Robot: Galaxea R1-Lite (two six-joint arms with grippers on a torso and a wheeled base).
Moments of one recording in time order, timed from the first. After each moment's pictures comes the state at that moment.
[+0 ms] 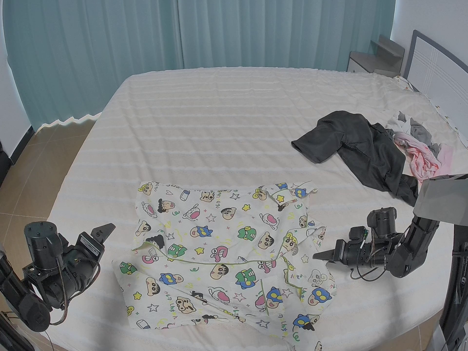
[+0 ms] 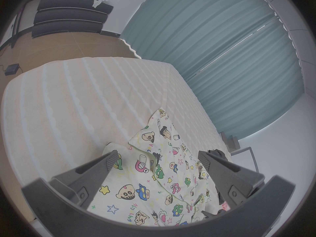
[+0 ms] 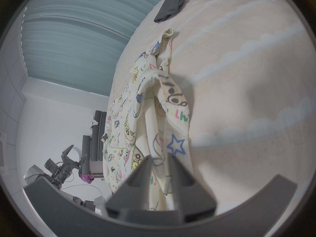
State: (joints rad) left arm -0.17 1.70 -0.05 -1.26 0.11 -1.00; right arm 0.19 2.28 -0.58 -1.01 0.60 0.59
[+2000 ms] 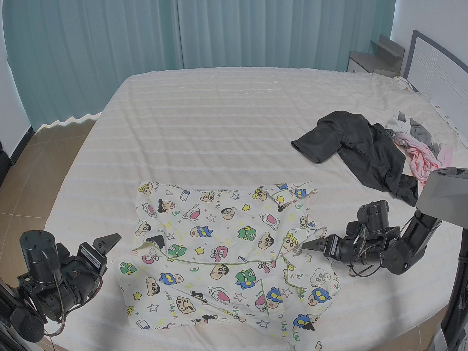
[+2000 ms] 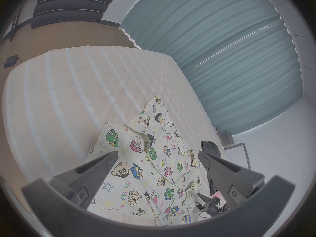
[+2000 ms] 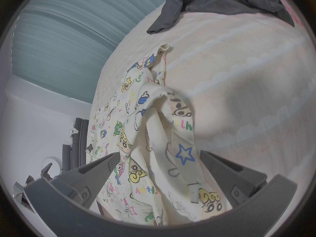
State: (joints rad) left arm -0.28 1.56 -0.02 -1.12 0.12 -1.09; right arm 0.29 2.18 -0.63 -0.84 0.30 0.65
